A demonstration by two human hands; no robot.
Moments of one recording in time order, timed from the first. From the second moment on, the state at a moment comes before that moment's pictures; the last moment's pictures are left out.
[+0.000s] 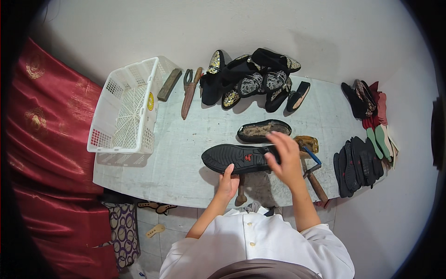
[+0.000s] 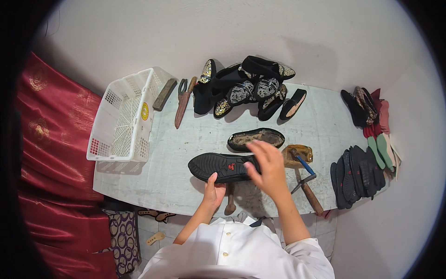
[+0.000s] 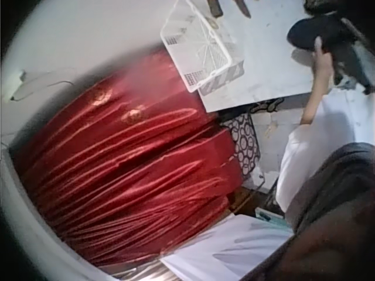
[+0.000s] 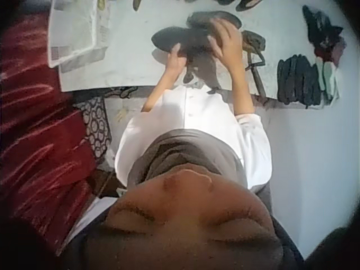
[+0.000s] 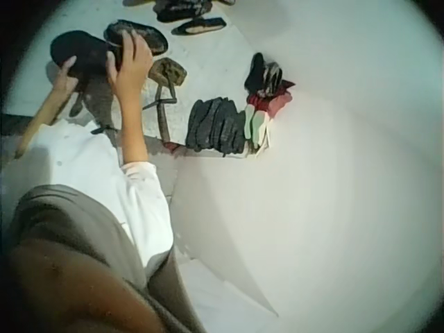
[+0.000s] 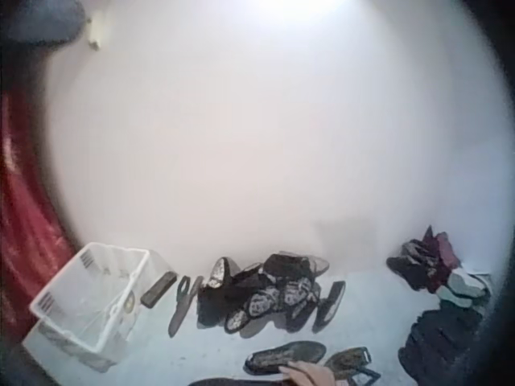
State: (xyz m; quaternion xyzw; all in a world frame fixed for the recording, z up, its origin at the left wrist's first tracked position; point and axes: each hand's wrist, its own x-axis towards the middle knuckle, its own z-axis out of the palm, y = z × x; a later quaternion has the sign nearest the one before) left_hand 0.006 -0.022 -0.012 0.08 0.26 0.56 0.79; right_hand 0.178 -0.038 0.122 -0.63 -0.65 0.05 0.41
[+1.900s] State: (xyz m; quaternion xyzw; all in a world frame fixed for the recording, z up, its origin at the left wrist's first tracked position) left_hand -0.002 -0.005 0.040 0.06 0.19 0.65 0.73; right_hand 0.199 -0.059 0.051 -0.46 -0.23 0.61 0.60
